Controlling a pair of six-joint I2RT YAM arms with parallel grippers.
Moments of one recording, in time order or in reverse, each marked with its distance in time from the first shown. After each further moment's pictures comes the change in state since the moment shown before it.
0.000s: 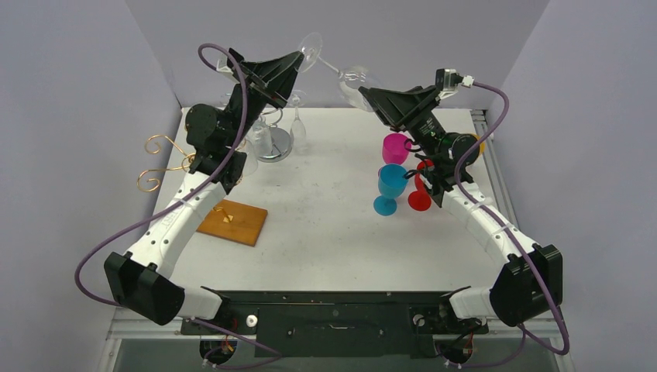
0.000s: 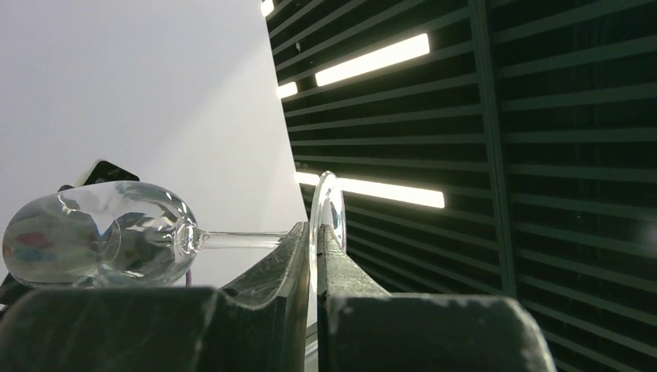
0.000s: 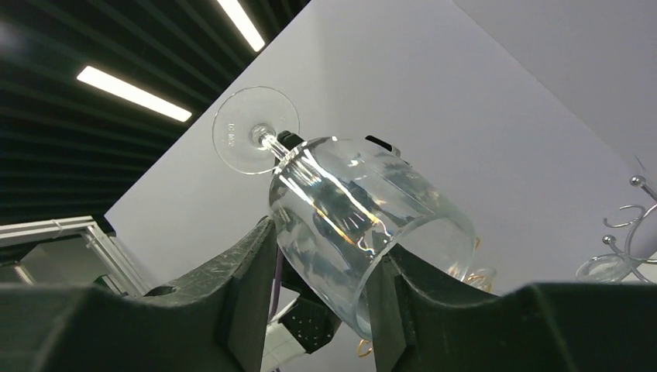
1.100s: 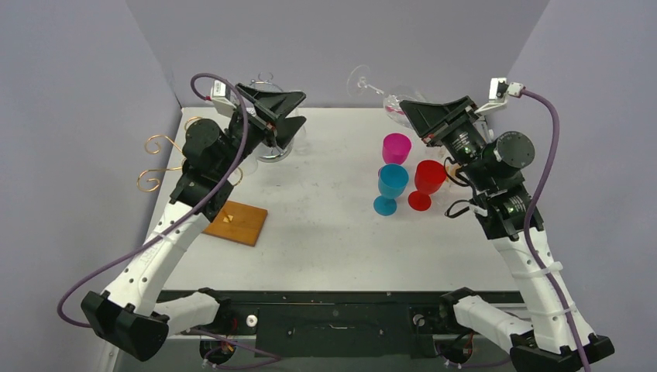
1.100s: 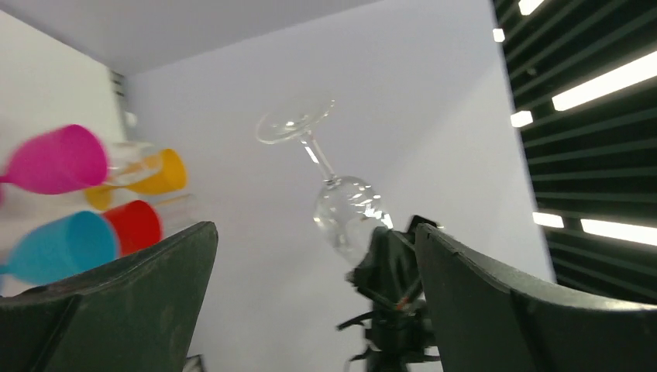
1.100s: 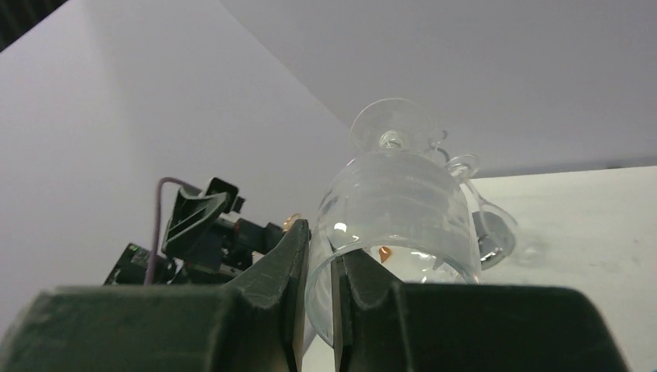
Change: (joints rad) left arm -0.014 -0.200 -0.169 -0.433 -0.055 0.509; right arm -0.019 -0.381 0.159 -0.991 0.219 -0.533
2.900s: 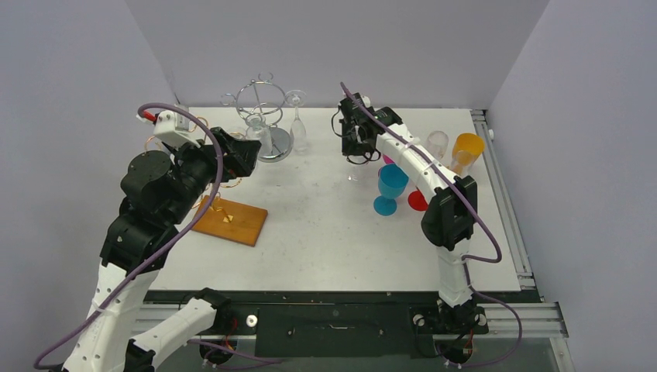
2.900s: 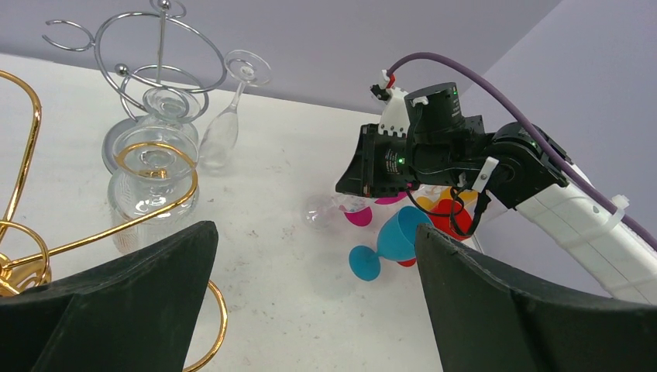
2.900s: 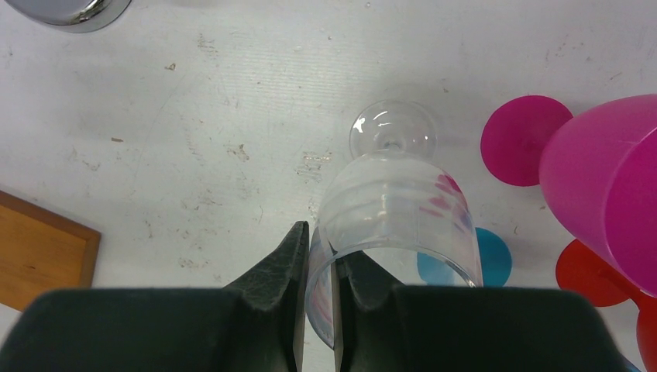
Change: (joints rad) left arm 0.004 -0.319 0.169 -0.800 -0.369 1.000; right arm 0.214 1.089 0.785 -0.973 0.396 -0.421
